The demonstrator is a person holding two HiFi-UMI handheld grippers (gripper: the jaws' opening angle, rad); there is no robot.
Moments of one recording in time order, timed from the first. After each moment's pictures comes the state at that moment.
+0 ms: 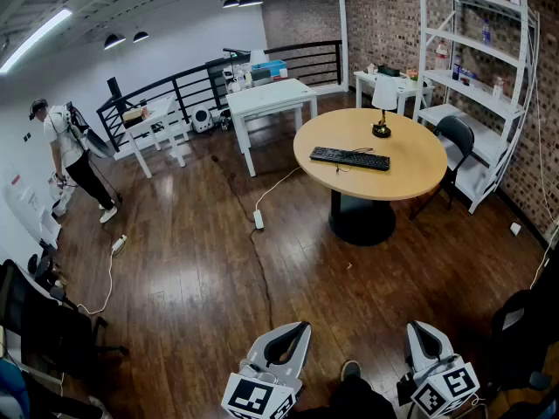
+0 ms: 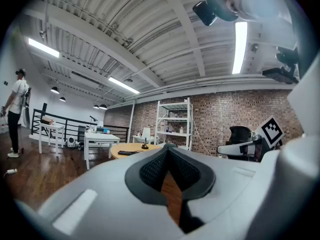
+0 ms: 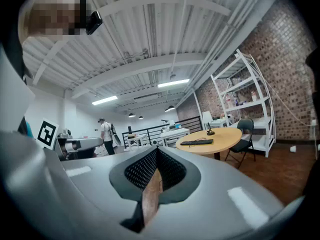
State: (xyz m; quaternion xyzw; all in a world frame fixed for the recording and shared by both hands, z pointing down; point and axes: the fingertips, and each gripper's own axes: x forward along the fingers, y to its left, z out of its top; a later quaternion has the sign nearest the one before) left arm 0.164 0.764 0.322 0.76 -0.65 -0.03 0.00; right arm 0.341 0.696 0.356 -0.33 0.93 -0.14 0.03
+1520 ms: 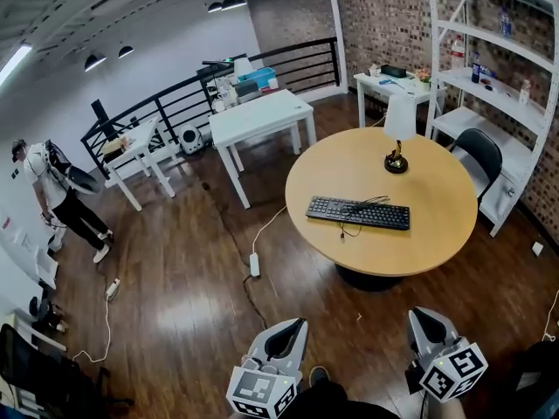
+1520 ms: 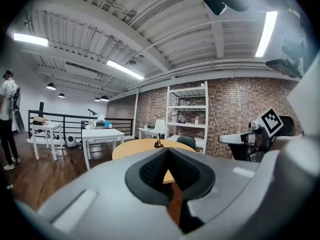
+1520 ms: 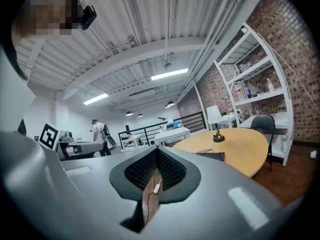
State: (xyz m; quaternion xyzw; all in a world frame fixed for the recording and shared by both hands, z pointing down) left arm 0.004 0.338 0.355 0.74 -0.67 0.04 0.06; right arm 0.187 0.259 0.364 -0.31 0.94 -0.15 0.00
